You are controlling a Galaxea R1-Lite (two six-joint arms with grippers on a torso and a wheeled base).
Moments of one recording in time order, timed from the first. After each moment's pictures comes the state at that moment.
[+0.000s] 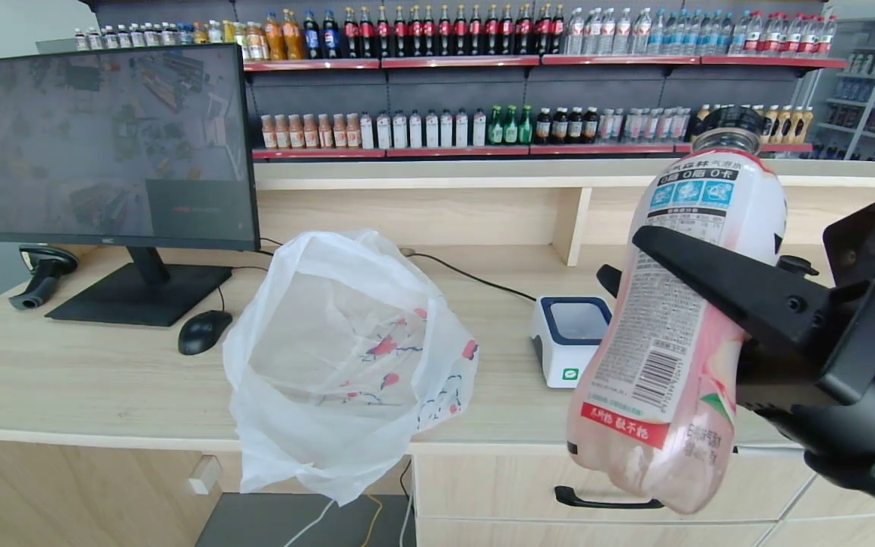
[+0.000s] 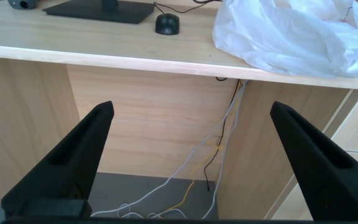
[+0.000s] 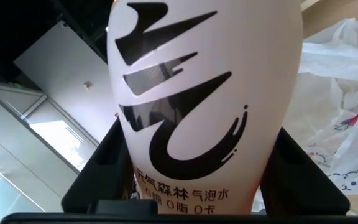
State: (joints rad) left arm 0.00 0.00 0.00 0.00 0.00 0.00; right arm 0.75 1.44 -0.39 -1.46 0.17 0.93
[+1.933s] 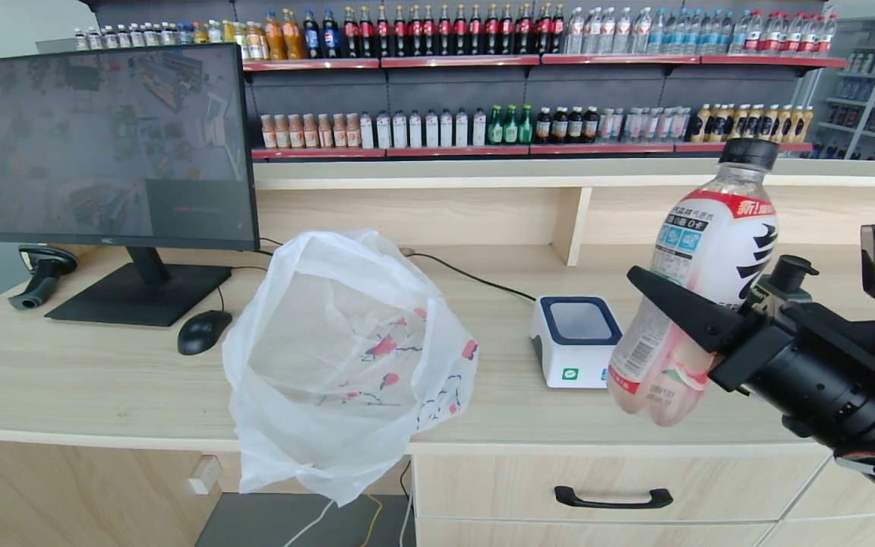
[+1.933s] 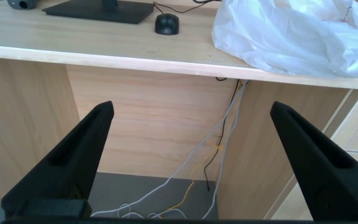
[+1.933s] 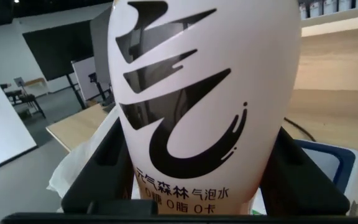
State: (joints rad) left arm 0.00 0.00 0.00 0.00 0.00 0.00; right arm 0.46 1.55 -0.30 -1.57 0.23 0.33
